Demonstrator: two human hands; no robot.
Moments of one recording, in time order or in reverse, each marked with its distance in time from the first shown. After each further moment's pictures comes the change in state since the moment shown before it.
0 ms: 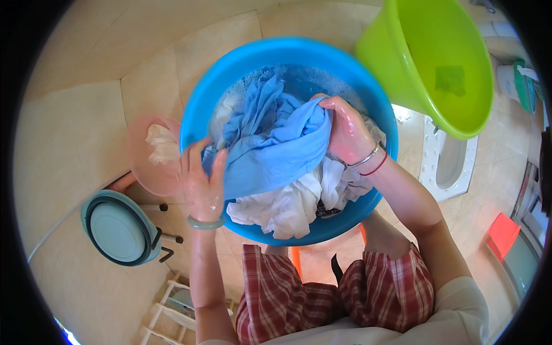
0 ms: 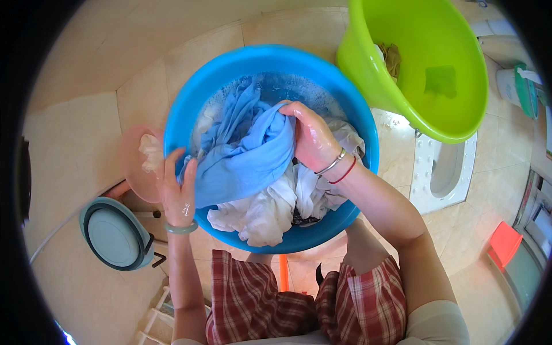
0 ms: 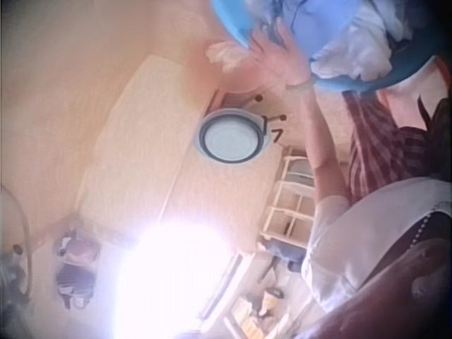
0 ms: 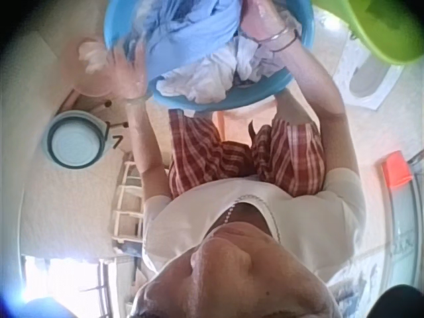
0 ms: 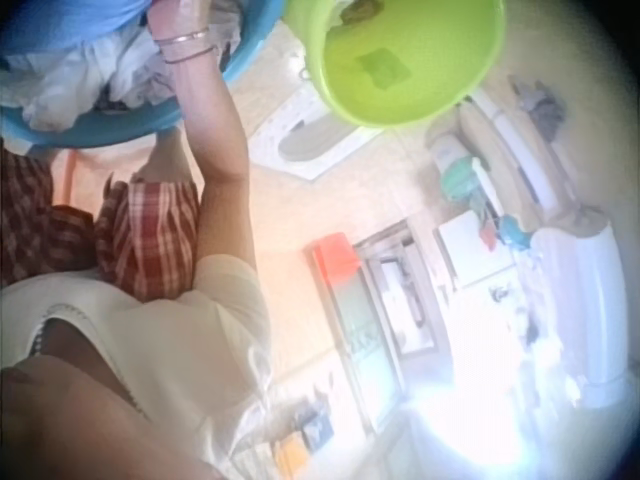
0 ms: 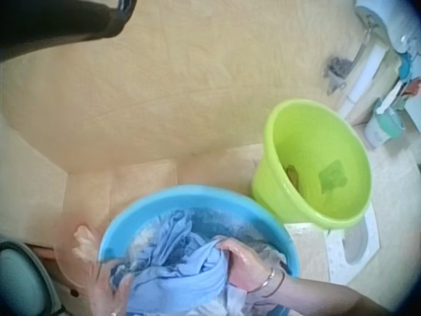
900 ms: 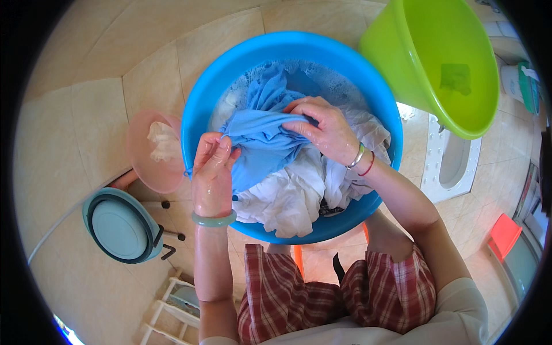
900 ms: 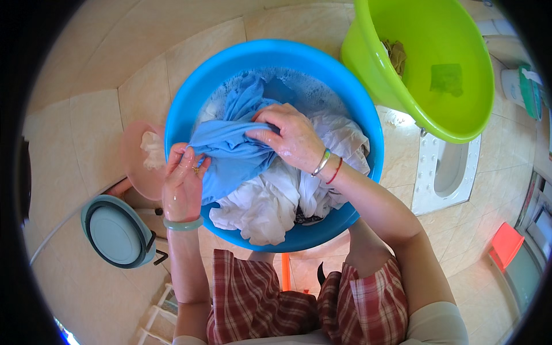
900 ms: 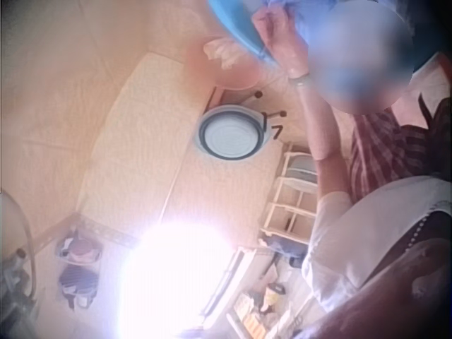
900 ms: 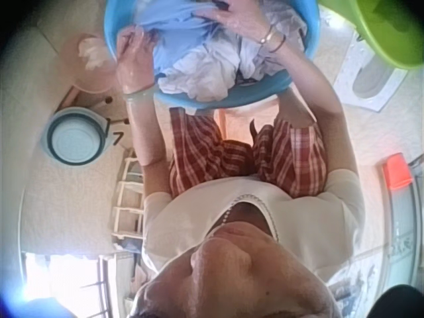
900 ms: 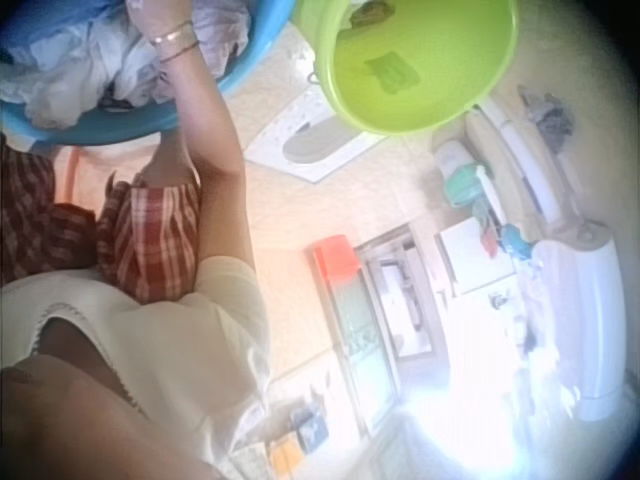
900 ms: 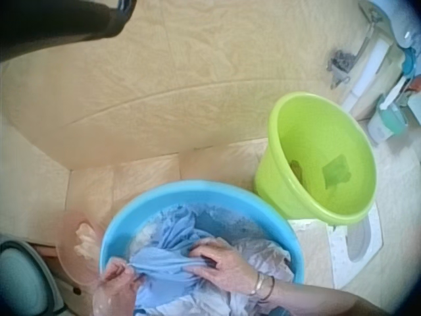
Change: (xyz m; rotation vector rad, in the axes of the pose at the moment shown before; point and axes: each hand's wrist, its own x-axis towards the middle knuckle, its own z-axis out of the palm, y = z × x) left_hand 0.000 0.013 -0.002 -1.312 -0.154 -0.757; right_hand 0.009 0.017 0.016 -1.518 -0.065 -0.680
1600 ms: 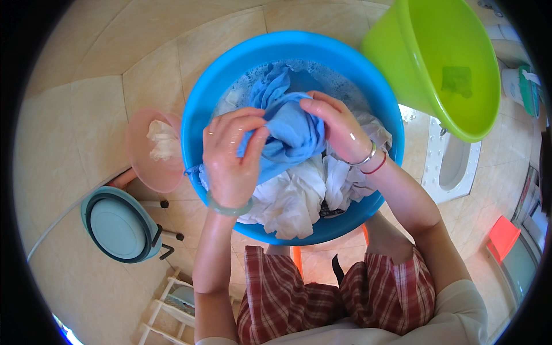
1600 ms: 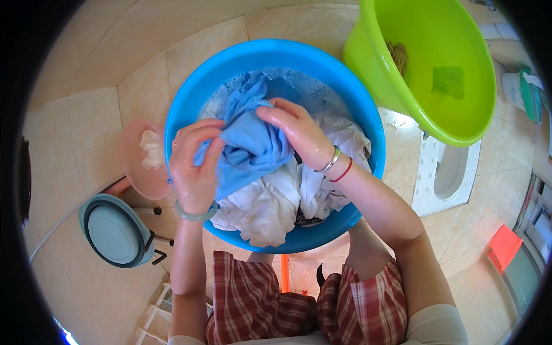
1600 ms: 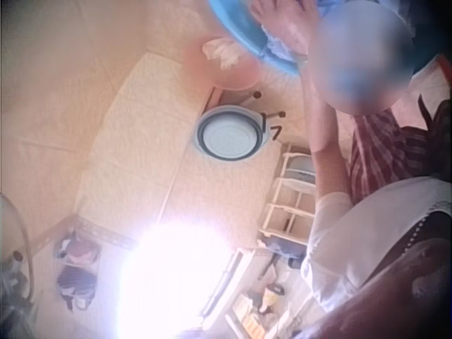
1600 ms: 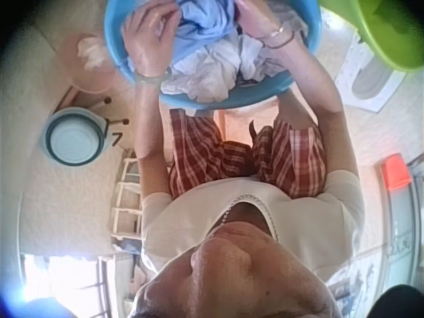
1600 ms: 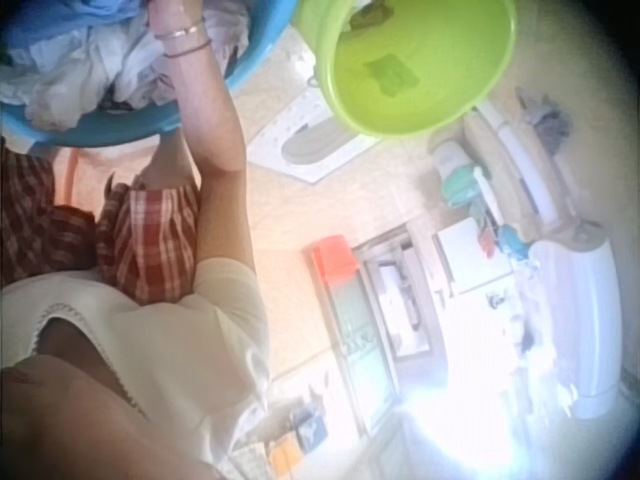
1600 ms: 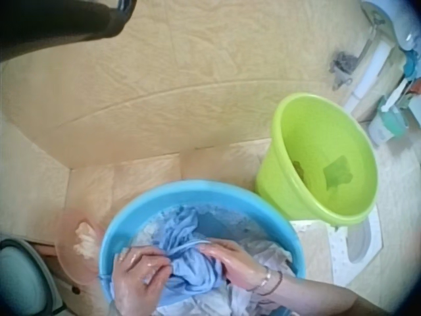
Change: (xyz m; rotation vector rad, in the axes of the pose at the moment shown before) left_hand 0.016 0.006 0.033 1.037 -0.170 0.851; right_hand 0.007 -0.011 -0.012 0.940 -0.040 0.523
